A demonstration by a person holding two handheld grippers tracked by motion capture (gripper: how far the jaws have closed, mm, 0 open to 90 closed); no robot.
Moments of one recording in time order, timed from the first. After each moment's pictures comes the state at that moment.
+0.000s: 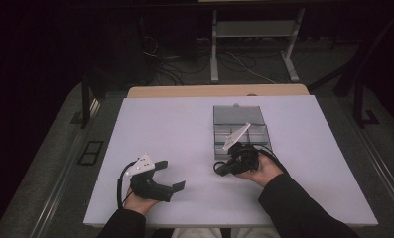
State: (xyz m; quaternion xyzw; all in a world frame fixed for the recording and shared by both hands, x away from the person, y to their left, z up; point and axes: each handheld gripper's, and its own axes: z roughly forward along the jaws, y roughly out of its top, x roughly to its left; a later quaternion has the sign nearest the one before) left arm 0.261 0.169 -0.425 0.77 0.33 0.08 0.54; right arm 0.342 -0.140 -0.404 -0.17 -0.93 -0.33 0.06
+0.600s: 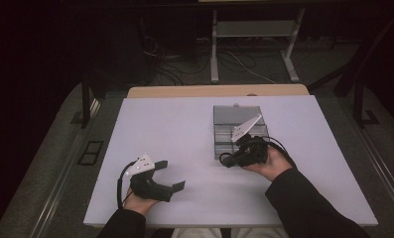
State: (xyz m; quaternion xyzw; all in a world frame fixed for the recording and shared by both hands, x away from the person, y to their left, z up) left arm 0.261 0.169 -0.425 0.77 0.33 0.08 0.54; right arm 0.347 -0.160 -0.377 -0.18 -0.92 -0.35 0.04
